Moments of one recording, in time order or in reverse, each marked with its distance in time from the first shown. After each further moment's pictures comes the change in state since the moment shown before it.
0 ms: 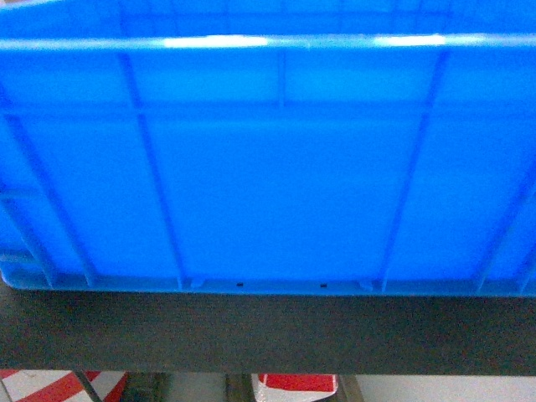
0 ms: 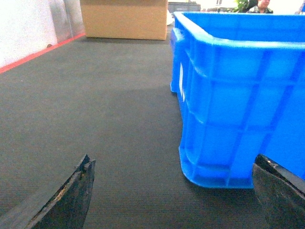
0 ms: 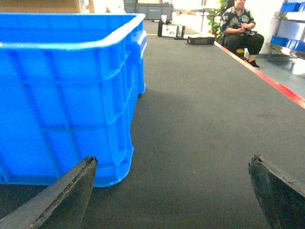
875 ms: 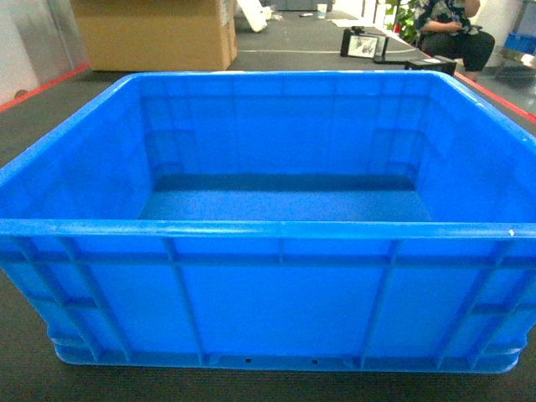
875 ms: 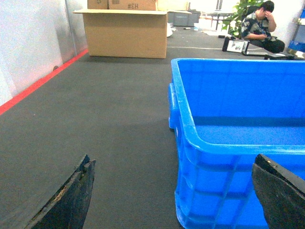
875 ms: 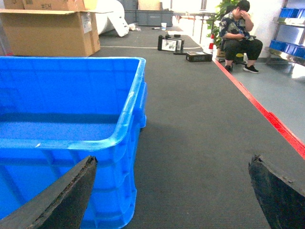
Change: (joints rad) left arm 0.000 0.000 0.000 0.000 0.000 0.004; right arm 0.000 0.000 0.000 -0.001 0.000 0.000
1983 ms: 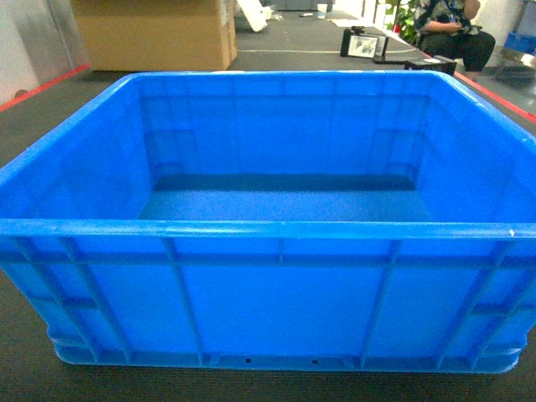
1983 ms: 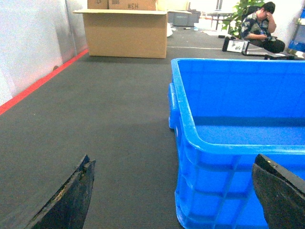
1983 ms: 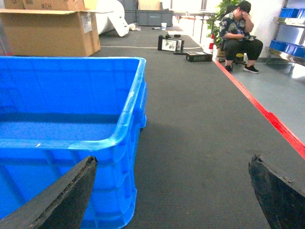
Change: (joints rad) left arm 0.000 0.000 0.000 0.000 0.000 0.000; right arm 0.000 0.000 0.000 0.000 0.000 0.000
